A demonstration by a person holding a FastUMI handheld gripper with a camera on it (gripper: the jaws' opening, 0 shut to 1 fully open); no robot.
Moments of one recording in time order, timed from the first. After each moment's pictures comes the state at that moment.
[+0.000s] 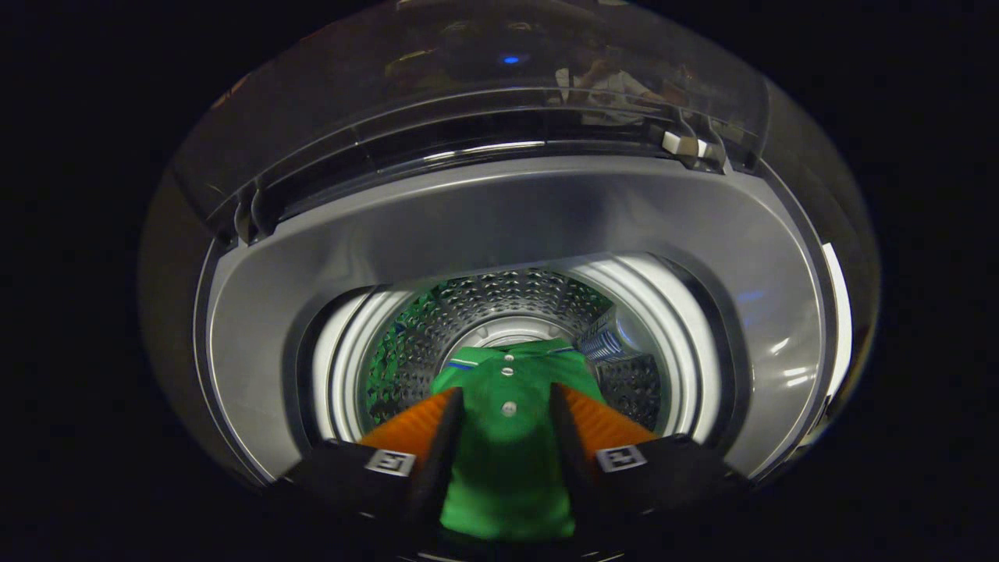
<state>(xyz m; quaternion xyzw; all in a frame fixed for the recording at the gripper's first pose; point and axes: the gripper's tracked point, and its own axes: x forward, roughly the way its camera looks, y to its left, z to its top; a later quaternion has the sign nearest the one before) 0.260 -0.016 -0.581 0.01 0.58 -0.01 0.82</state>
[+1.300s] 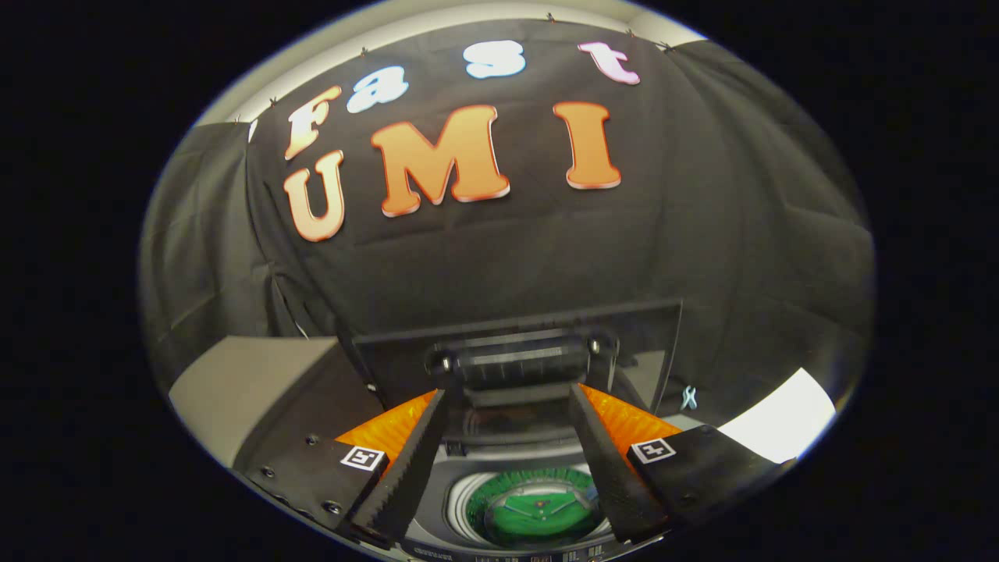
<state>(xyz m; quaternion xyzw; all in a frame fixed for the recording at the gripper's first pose) 0.325 0.021 -0.229 0.03 0.18 0.07 0.98</state>
